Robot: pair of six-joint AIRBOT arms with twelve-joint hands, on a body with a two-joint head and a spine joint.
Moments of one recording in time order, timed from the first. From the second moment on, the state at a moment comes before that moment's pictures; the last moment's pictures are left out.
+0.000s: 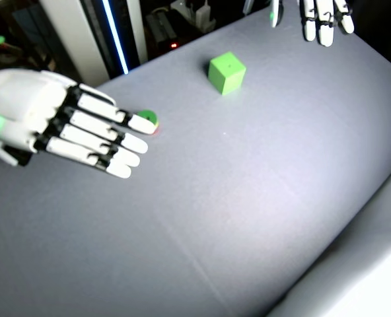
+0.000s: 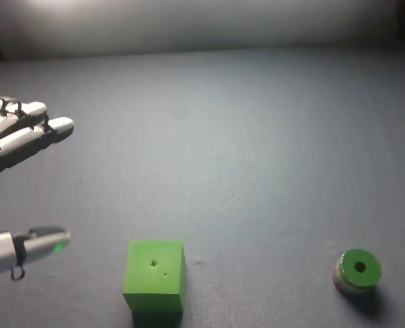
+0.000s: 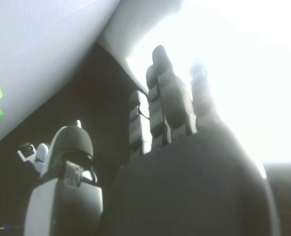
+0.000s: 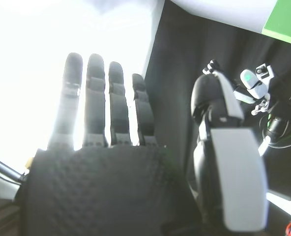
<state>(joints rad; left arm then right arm) 1.17 -0.77 0.85 -0.31 -1.37 0.98 -1.19 -0.77 0.97 0.13 1.33 -0.81</state>
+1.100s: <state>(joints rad) 0.91 -0.92 0.95 0.12 -0.93 0.81 -1.19 -0.78 0.98 0.13 1.33 -0.81</state>
